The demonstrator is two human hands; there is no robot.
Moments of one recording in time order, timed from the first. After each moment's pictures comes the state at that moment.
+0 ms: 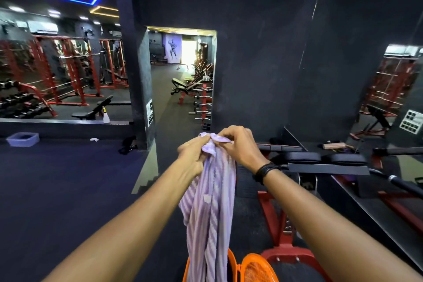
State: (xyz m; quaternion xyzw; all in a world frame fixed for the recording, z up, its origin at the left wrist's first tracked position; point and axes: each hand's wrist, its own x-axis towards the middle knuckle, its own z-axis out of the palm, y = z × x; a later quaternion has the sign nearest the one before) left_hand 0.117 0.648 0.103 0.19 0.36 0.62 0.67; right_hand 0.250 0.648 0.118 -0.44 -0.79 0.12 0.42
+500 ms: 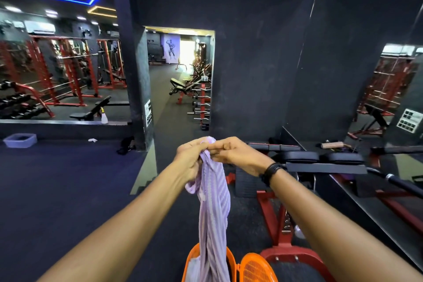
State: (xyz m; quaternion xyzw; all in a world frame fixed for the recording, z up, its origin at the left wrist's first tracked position) left_hand 0.115 0.633 0.097 0.32 0.40 0.61 0.61; right_hand 0.253 0.640 0.114 -0.42 -0.76 0.42 0.28
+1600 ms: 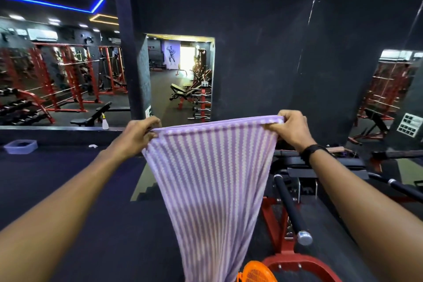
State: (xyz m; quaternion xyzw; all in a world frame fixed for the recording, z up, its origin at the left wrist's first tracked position) left_hand -0.042 0.661 0.135 0.77 0.53 0.36 0.02; right_hand 0.365 0.689 0.154 -0.56 -0.66 0.08 0.50
